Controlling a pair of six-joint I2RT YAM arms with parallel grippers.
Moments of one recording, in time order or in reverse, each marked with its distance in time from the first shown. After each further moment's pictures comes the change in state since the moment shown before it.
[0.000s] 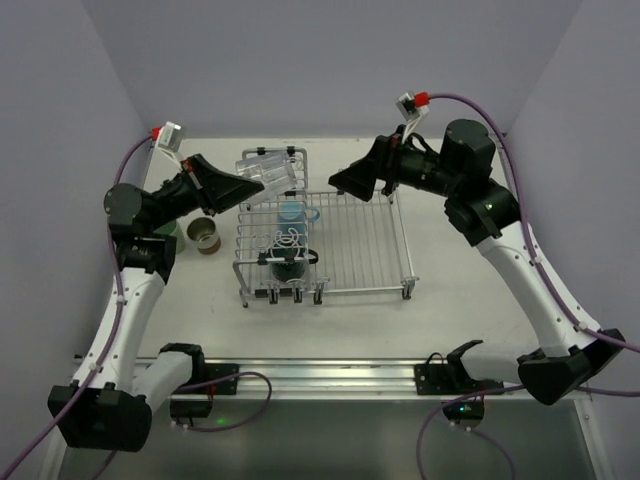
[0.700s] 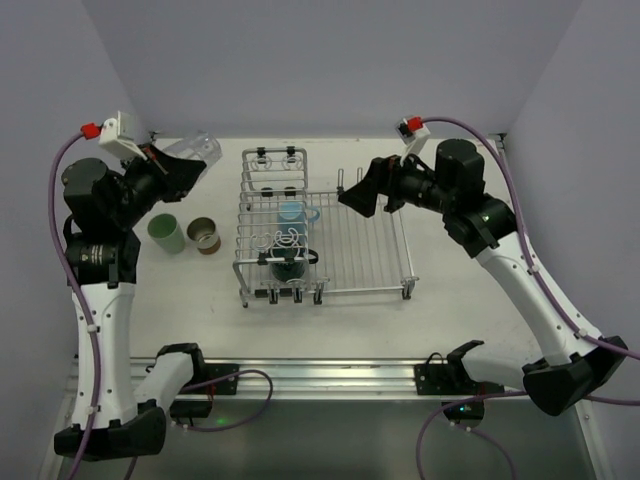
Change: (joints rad) left arm 0.180 -0.053 0.354 -0.914 -0.400 0.674; right arm -0.008 -0.064 -0.136 -0.100 0.157 -0.115
